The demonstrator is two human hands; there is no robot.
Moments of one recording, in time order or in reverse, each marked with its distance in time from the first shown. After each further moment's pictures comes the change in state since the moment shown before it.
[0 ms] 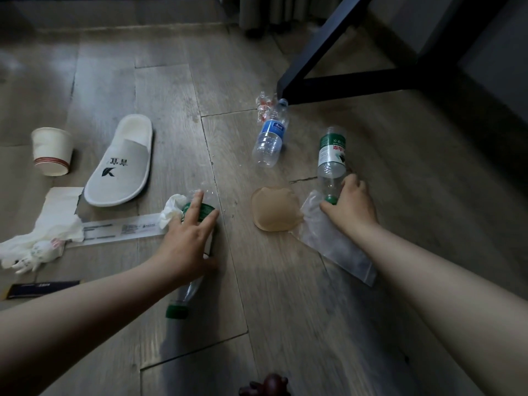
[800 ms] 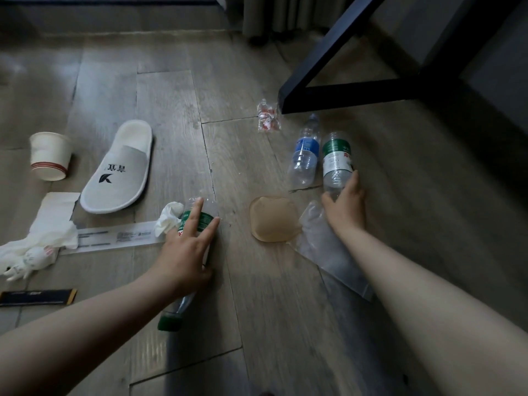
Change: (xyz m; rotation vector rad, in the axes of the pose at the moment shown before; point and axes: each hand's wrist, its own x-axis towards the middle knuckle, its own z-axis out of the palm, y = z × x) left_hand -0.001 0.012 -0.003 0.008 -0.014 -0.039; right_hand 0.024 -0.004 0.018 0.286 0.076 0.113
